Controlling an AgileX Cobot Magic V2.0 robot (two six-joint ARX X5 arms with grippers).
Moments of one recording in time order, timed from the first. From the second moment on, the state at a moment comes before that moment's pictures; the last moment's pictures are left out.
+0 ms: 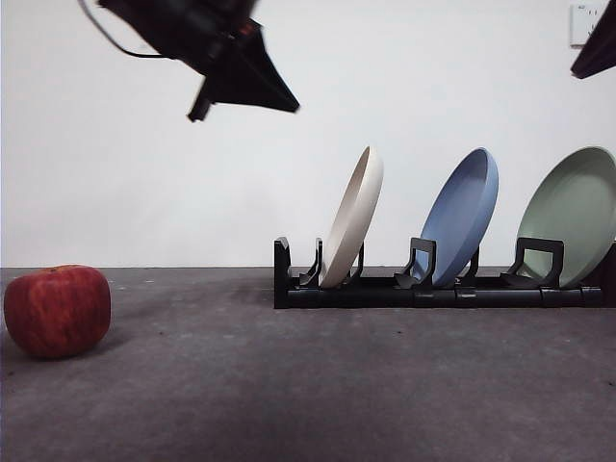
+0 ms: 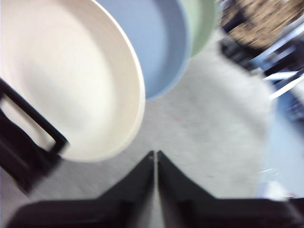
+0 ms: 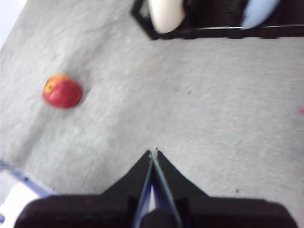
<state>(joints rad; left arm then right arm) -0.36 1.94 1.87 -0.76 0.72 0.04 0.14 0.91 0.90 -0.79 -0.55 0.09</state>
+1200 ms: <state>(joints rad) -0.49 2.17 1.95 -0.58 0.54 0.08 0.27 0.91 0.90 -0.82 -0.54 0.09</state>
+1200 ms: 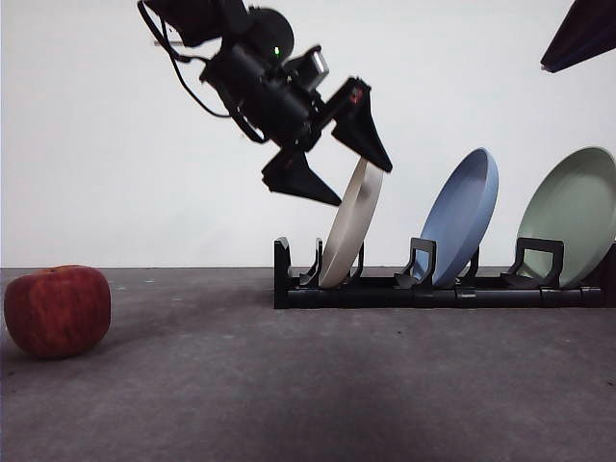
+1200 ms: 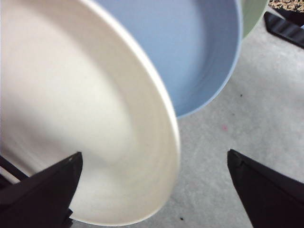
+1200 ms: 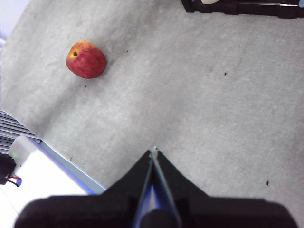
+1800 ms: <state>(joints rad) -0.50 2.19 1.95 -0.53 0.56 0.06 0.27 0.91 0.90 -0.82 -0.54 0.09</state>
